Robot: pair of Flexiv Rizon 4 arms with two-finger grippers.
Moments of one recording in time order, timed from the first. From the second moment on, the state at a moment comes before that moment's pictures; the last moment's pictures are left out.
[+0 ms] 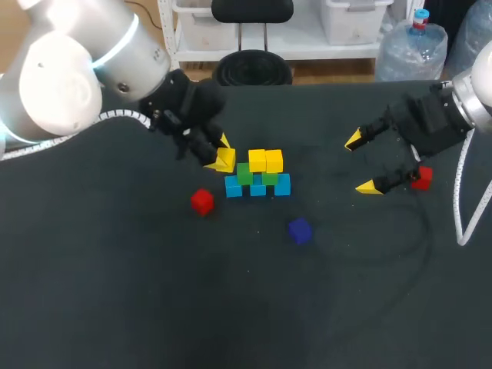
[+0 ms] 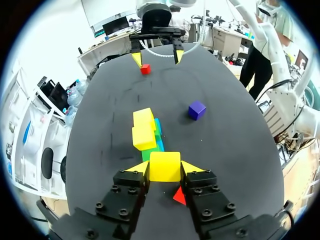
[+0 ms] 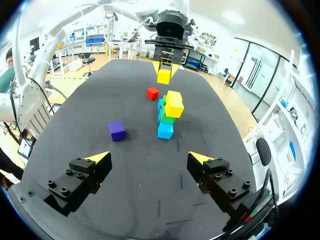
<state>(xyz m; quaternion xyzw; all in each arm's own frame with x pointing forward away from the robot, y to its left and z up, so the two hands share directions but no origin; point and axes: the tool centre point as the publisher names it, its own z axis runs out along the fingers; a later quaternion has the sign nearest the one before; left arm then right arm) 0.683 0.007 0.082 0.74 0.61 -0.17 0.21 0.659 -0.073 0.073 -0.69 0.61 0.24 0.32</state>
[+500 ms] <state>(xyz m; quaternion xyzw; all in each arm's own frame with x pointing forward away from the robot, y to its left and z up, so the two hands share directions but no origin) 0.691 0.001 0.077 0.72 0.64 -0.18 0.20 0.659 -0.073 0.073 -0.69 0.61 0.24 0.32</state>
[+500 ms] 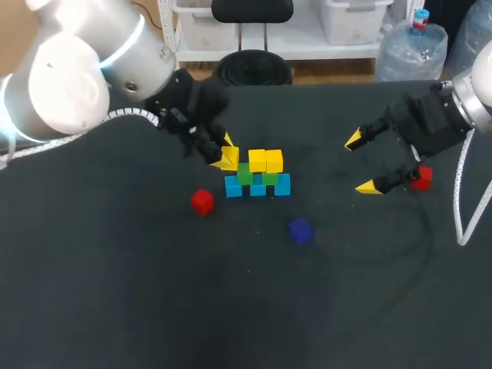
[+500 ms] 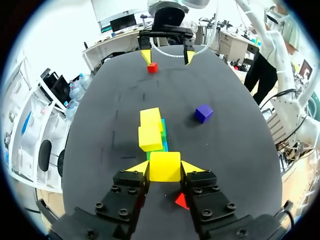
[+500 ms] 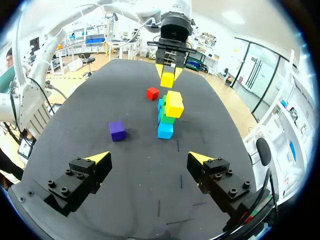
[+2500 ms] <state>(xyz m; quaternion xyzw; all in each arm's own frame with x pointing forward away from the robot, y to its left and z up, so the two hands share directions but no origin) 0.702 -0.012 0.063 0.68 0.67 -0.18 0.20 0.659 -0.073 0.073 -0.69 0.61 0.24 0.32</state>
